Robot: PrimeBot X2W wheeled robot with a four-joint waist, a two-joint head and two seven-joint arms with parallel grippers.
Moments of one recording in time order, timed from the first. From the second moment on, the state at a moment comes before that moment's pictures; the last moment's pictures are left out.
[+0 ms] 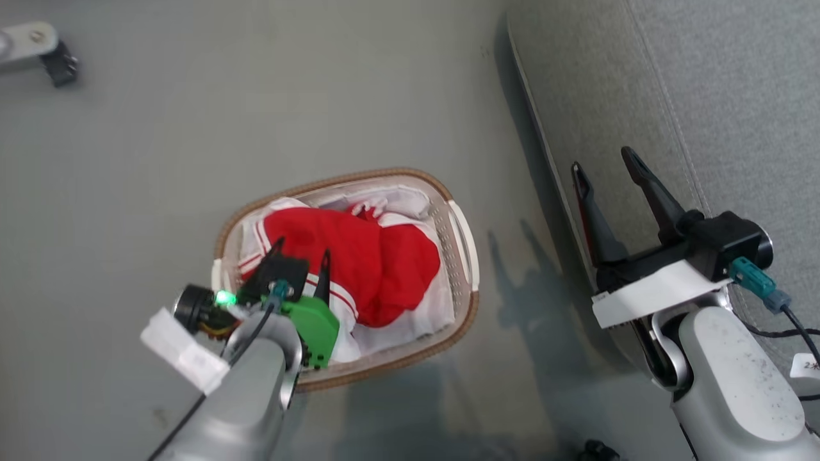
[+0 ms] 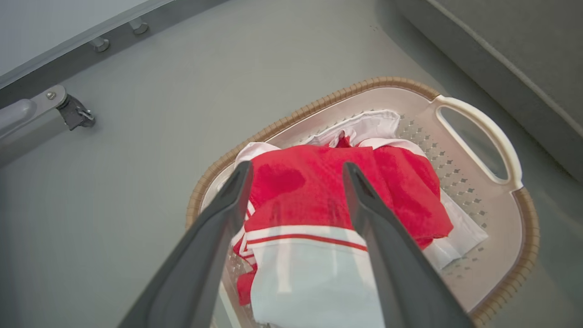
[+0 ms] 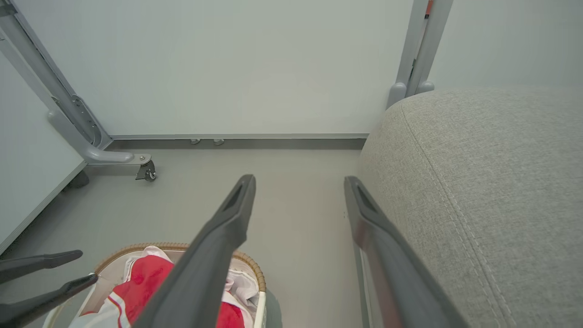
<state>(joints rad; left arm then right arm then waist) -0.59 0.05 -0.50 0.95 -0.17 0.05 -0.25 -0.36 -0.17 0.22 0.15 0.28 0.13 -0.26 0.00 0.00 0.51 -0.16</state>
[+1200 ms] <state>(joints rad) -0.88 0.05 -0.75 1.28 -0.20 0.13 0.24 -0.45 -0.12 0.31 0.17 0.34 0.13 -0.26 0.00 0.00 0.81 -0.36</state>
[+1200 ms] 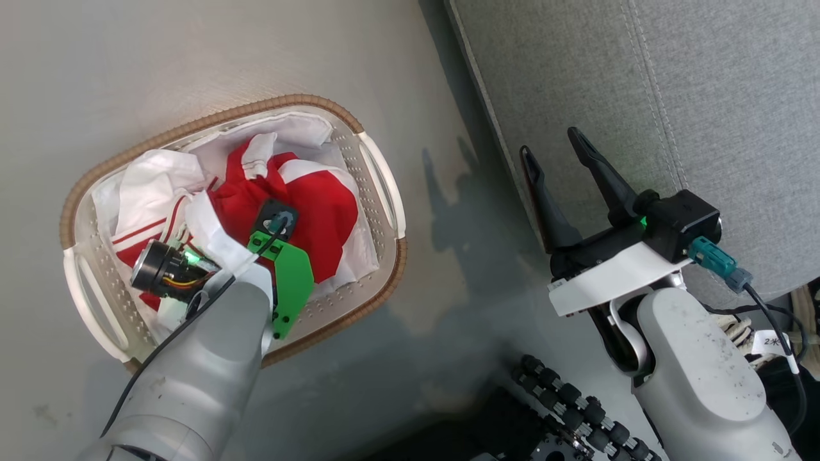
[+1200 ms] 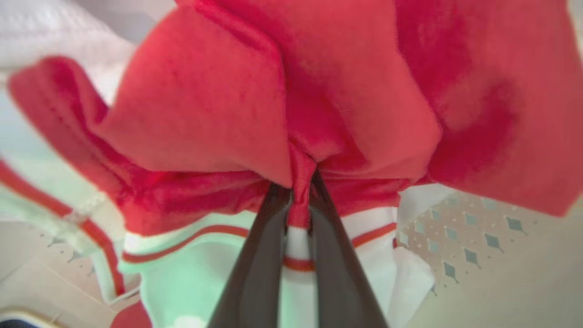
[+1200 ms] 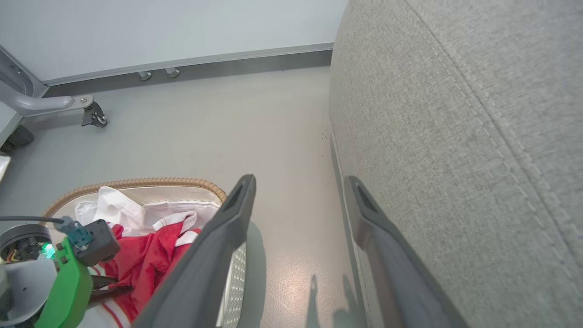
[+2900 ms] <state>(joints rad) -0.32 0.05 -0.42 0.23 -0.31 -0.04 -0.26 -0.08 -0.15 0.27 0.23 0.24 0.13 -0.26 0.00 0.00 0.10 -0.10</state>
